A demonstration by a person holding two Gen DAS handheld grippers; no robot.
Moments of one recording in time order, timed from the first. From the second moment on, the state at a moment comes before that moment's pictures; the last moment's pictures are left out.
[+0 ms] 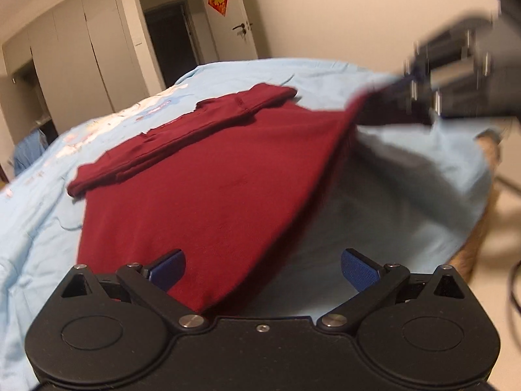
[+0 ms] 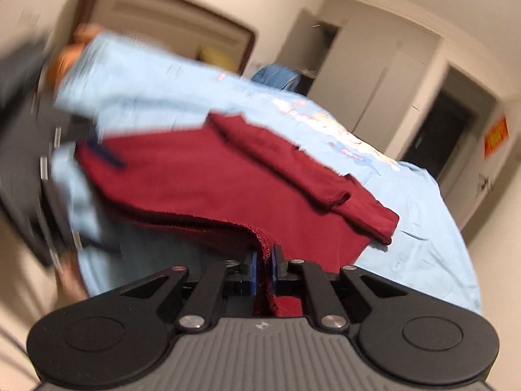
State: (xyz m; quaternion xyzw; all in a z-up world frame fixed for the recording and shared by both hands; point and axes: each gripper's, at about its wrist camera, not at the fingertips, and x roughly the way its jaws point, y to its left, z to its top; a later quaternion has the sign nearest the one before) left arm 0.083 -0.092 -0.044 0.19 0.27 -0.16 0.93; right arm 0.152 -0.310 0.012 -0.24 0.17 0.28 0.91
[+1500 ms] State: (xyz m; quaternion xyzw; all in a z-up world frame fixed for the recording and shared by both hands) left arm 0.008 -0.010 0.144 0.13 0.05 -0.07 0.99; right arm 0.093 -0.377 0.152 -0.16 -0.01 0.21 0.96
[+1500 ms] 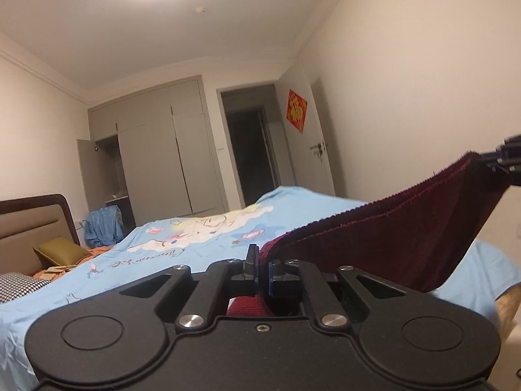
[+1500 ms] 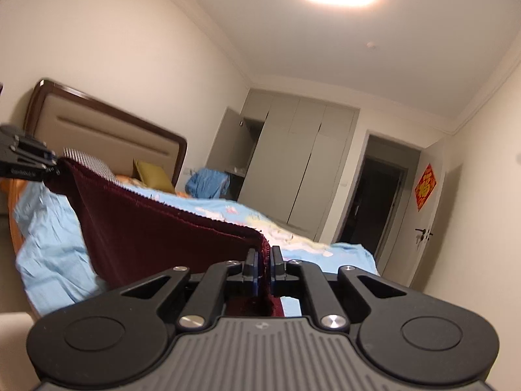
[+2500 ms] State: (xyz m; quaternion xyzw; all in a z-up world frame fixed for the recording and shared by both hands) left arm 0.382 0.013 0.020 0.22 0.26 -0.02 0.94; right arm 0.453 -0.267 0.011 -0.24 0.19 0.16 0.94
